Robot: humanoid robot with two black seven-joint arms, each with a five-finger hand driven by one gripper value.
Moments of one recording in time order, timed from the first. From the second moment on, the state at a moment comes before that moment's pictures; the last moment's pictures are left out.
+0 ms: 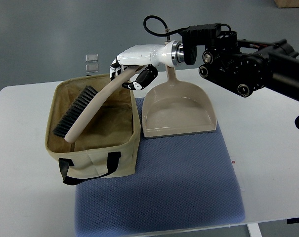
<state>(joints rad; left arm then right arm) 0.00 0.00 -0.21 -0.16 -0.06 -0.02 -0.04 1.38 -0.10 0.10 0.74 -1.41 0.21 0.47</state>
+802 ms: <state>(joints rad) 0.00 0.00 -0.21 -0.16 -0.06 -0.02 -0.04 1.34 -0.08 0.12 0.70 -1.42 0.11 0.47</state>
